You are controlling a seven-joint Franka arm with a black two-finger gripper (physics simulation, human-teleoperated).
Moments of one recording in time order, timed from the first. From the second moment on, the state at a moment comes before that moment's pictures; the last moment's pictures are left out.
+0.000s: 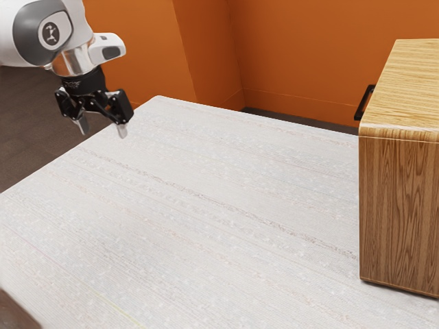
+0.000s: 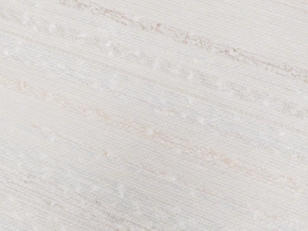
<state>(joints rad) -0.17 0.13 0.53 -1.30 0.02 1.50 0.02</state>
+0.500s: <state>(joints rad) -0.06 0.01 0.52 -1.13 -0.04 1.49 0.03</state>
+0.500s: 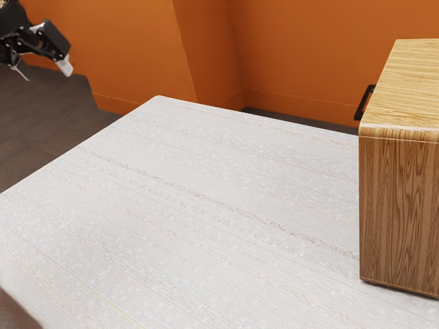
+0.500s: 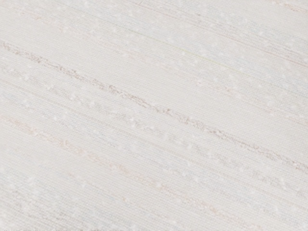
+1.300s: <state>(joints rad) 0.02 0.57 -0.23 -0.62 -0.03 1.72 0.02</state>
